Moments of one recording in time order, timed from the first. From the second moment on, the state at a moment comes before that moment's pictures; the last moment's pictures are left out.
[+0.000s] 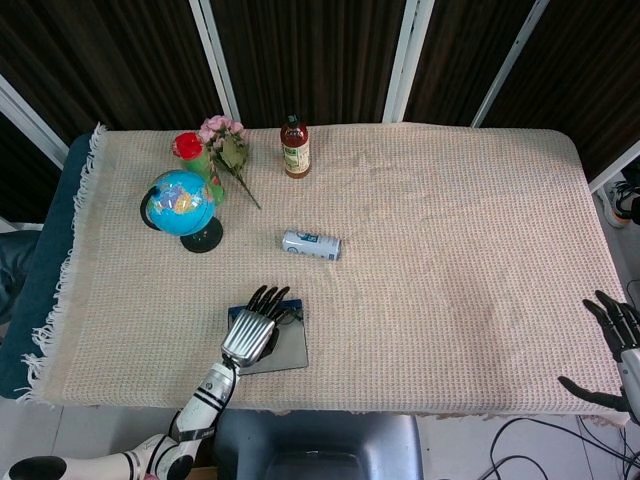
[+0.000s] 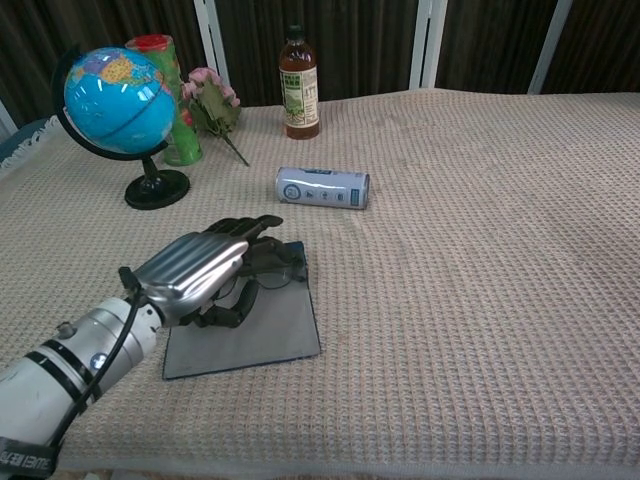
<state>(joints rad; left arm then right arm) -0.57 -1.95 -0.14 -1.13 1.46 1.08 0.28 -0.01 -0.95 -0.02 -1.60 -1.63 1.59 0.29</state>
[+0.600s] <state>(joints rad) -0.56 -1.88 -0.13 -1.22 1.45 1.16 0.27 -0.01 -0.95 -0.02 -1.60 -1.63 1.57 0.26</state>
